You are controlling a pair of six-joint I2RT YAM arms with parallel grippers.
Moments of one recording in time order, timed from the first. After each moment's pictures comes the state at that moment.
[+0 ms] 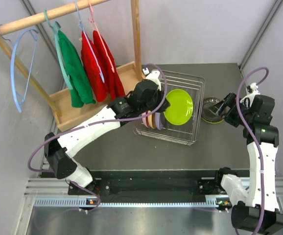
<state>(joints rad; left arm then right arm) -0.90 1.54 1.50 -0.43 -0.10 -0.63 -0.21 0.84 1.02 -0.76 -0.48 0.46</state>
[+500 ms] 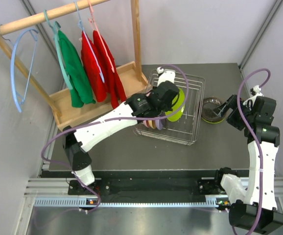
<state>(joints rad) -1.02 1.73 1.79 -0.71 -0.51 -0.52 -0.27 0.85 1.02 -0.82 -0.39 0.43</state>
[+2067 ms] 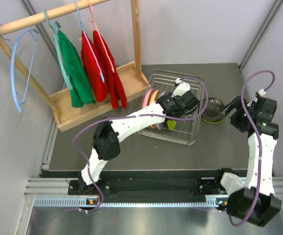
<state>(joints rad) -1.06 2.12 2.07 -0.92 -0.68 -0.55 -0.35 0.91 0.96 -0.77 -0.34 0.46</state>
